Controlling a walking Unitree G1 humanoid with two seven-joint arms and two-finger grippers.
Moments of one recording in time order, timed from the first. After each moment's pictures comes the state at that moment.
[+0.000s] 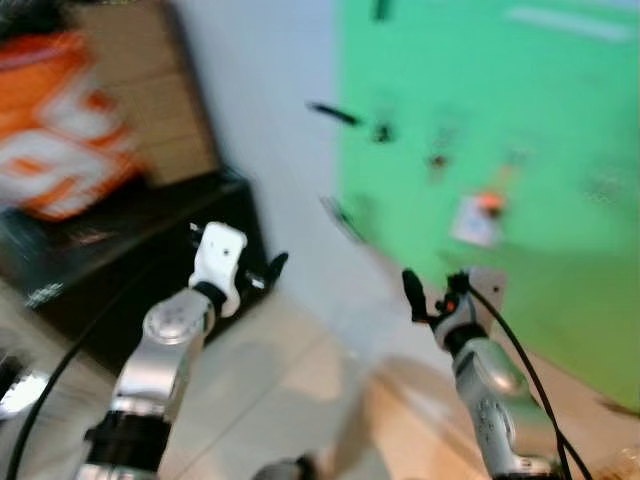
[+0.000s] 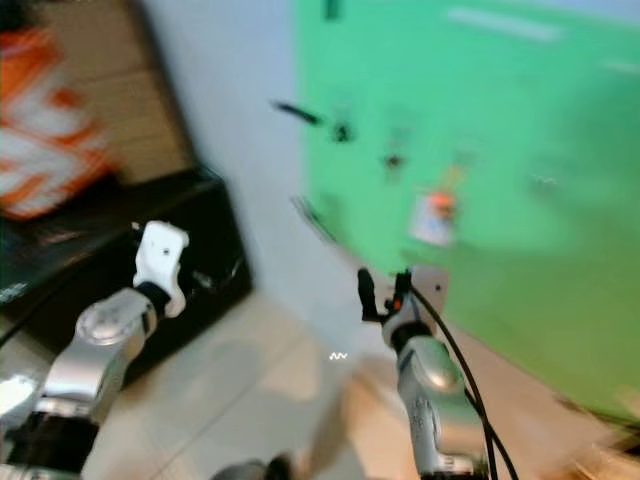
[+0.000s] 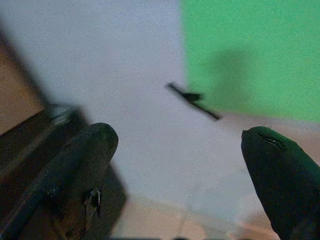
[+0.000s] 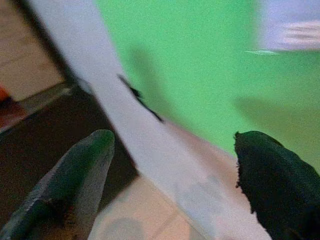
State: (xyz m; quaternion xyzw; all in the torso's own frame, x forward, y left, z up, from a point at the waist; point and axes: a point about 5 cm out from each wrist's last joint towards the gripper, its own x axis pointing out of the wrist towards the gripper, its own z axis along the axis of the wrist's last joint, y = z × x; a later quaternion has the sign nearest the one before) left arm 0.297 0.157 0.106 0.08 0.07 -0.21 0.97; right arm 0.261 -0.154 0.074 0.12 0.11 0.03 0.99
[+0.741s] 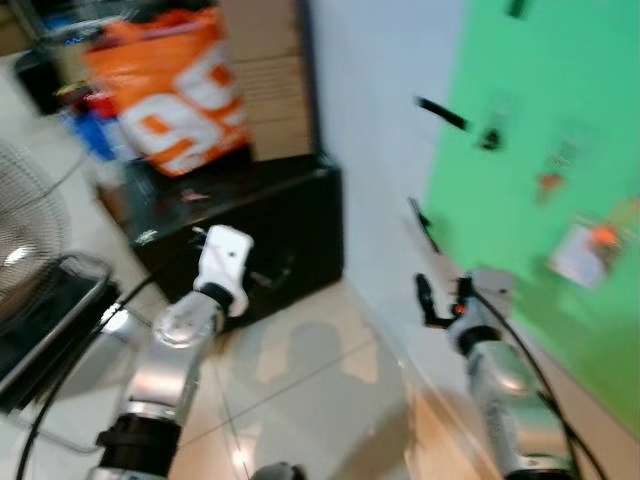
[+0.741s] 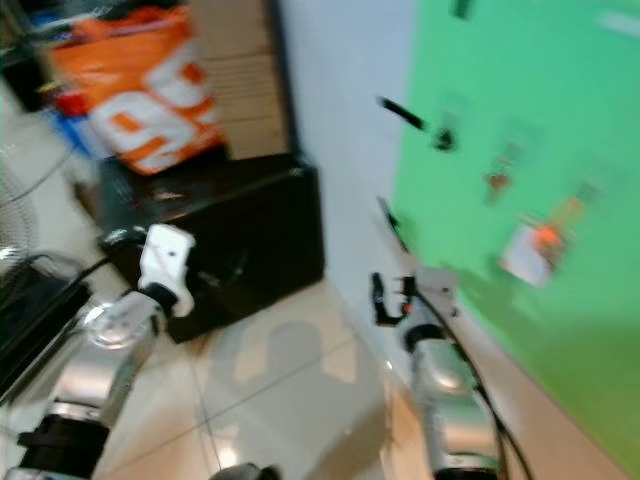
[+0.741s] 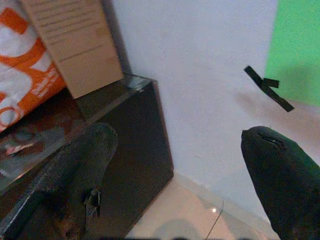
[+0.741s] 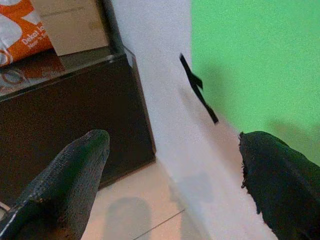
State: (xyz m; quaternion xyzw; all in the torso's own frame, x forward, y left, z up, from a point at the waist) left arm 0.295 0.147 0.104 0.08 0.06 -0.20 0.98; right arm 0.261 -0.170 0.066 0.05 0.12 0.00 0.99
